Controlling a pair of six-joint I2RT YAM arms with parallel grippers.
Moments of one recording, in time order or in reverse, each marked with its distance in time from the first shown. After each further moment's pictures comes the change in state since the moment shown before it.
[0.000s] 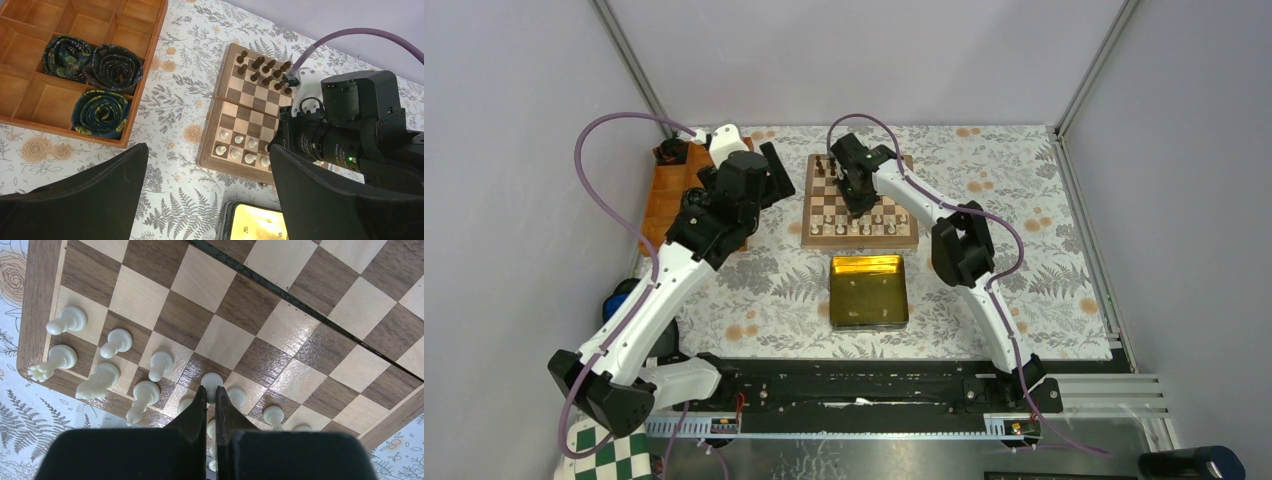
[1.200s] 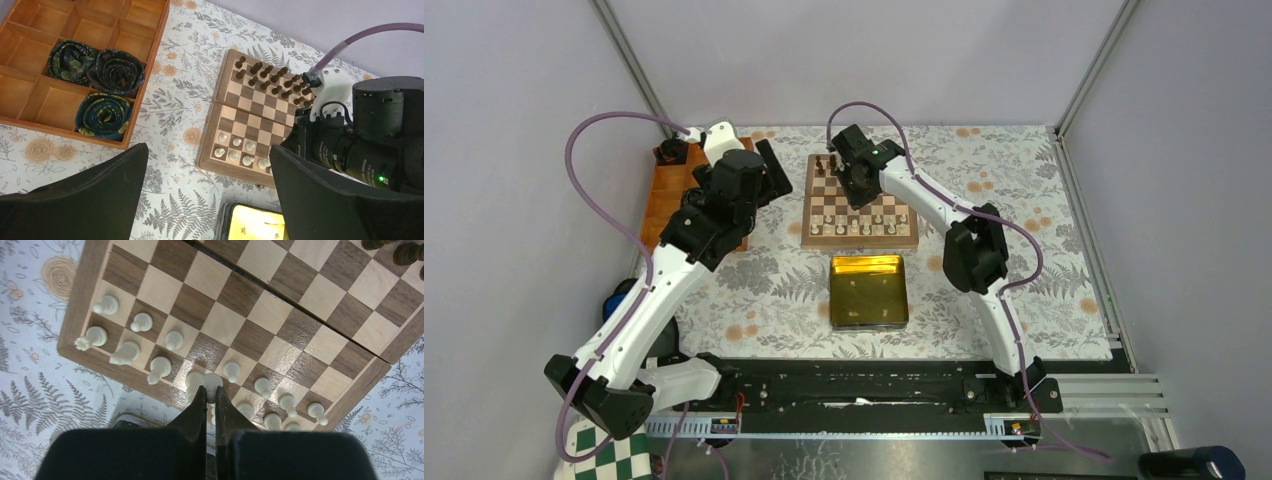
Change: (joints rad) left arm 0.000 -0.009 0.029 -0.022 -0.010 -0.003; right arm 0.020 -0.148 -0.095 0.045 0.042 -0.005
